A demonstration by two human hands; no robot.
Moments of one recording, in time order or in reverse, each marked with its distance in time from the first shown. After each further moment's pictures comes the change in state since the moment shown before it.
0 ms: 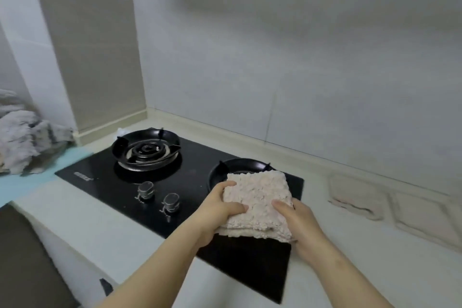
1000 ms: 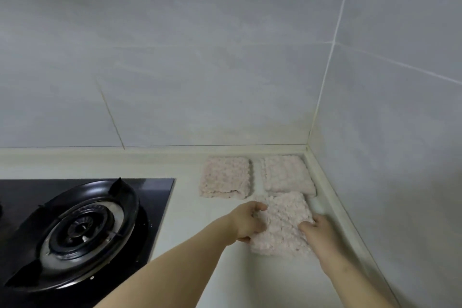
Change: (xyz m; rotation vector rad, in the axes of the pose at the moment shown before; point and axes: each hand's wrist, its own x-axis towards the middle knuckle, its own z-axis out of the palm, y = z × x) left_hand 0.143 -0.045 0.361 0.659 -0.609 -0.175; right_hand 0.038 0.075 -0.353 -0.242 0.640 0.252
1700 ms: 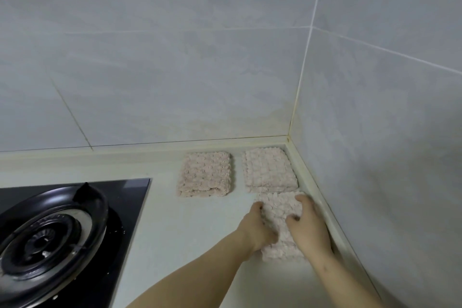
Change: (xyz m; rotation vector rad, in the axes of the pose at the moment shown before) left_hand 0.029 0.007 0.061 0.021 0.034 -0.007; right_hand 0.013 0.004 -0.009 -0.327 0.158 -0.270
